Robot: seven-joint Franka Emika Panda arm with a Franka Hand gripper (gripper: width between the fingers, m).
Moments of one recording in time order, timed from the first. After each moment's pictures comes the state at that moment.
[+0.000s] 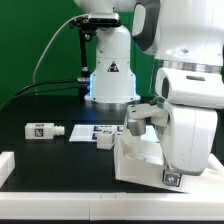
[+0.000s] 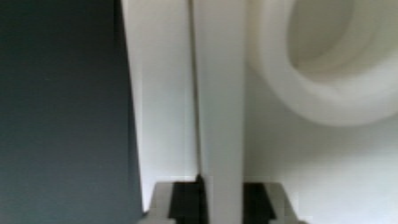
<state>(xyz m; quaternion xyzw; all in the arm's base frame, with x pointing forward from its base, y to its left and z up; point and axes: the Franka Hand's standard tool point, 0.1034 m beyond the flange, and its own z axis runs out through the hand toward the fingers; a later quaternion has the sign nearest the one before) 0.656 0.047 0.042 0.73 0.68 0.00 0.07</state>
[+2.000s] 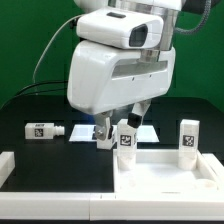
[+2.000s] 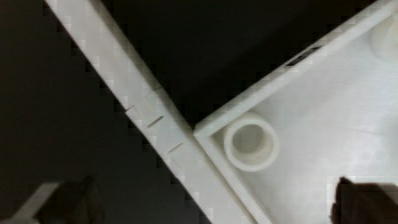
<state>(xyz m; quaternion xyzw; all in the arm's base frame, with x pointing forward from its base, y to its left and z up) 0.646 -0.023 0.116 0.91 0.41 -0.05 0.06</state>
